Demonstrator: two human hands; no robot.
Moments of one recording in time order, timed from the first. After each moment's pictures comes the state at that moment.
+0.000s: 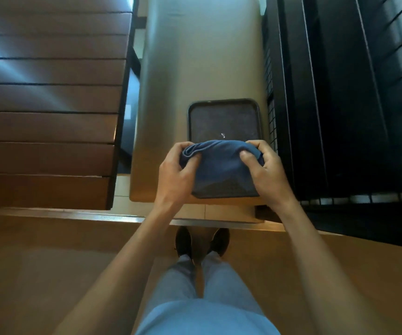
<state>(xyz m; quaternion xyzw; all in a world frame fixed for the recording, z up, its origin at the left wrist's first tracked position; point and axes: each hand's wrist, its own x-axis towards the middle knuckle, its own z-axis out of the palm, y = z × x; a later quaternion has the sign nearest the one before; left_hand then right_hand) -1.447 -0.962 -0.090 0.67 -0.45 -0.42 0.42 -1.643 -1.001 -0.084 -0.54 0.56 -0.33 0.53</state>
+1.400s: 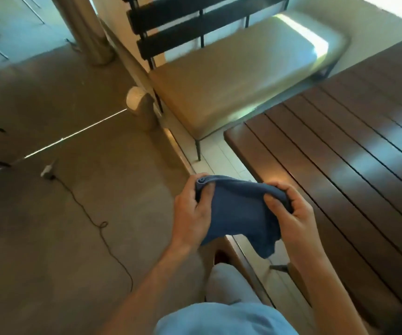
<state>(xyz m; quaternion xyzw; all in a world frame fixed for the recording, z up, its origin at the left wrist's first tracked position) -0.990 -0.620 -0.015 0.79 -0.10 -0.11 0.60 -1.085 -0.789 -0.008 -0.68 0.23 -0.12 0.68</state>
